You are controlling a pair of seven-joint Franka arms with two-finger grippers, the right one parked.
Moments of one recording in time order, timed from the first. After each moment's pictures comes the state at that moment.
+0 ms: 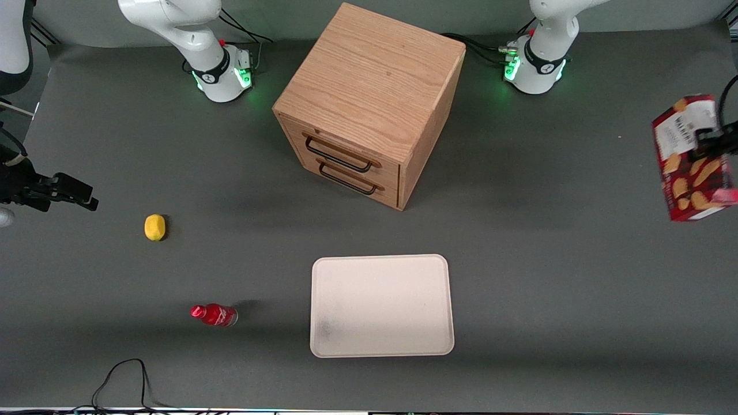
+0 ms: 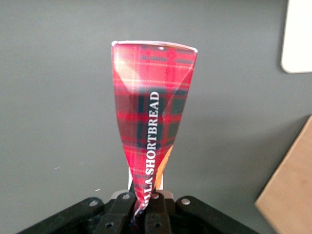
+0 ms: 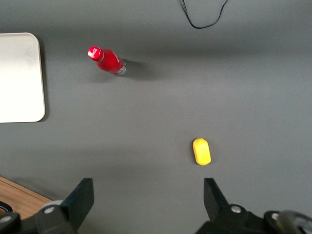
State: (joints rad) arm 0.34 0.04 -0.28 -1.59 -0.02 1.53 0.06
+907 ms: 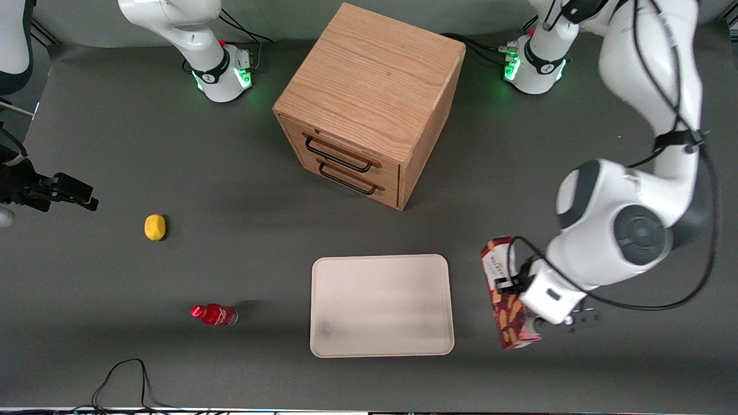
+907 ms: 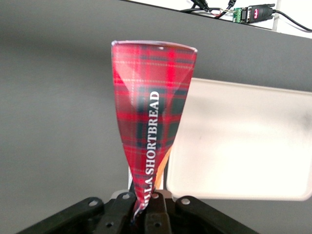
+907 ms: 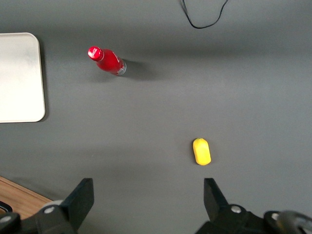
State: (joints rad) arm -0.18 0.76 -0.24 -1.02 0.07 1.89 -0.50
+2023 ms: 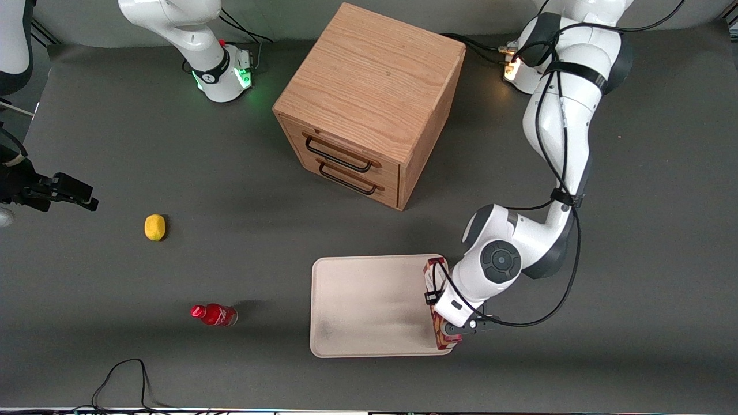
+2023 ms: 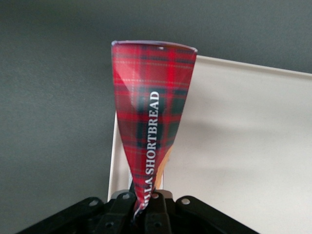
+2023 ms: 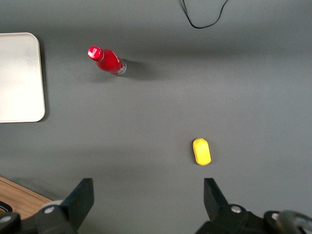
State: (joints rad) arm -0.31 1.03 -0.20 -0.97 0.07 2.14 -0.59
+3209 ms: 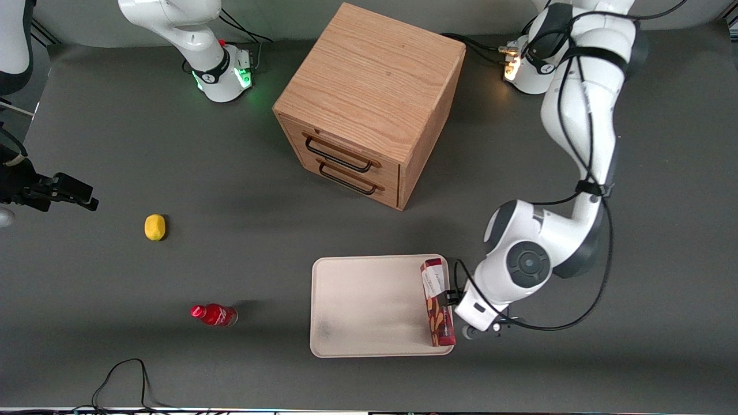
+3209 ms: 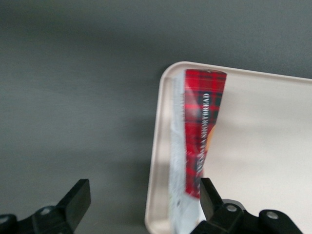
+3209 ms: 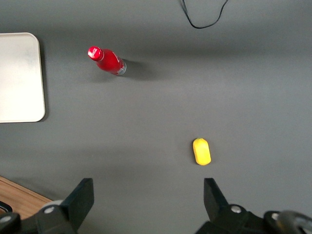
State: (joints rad) arm -0.25 0.90 -0.19 -1.03 0.08 2.01 -0.55
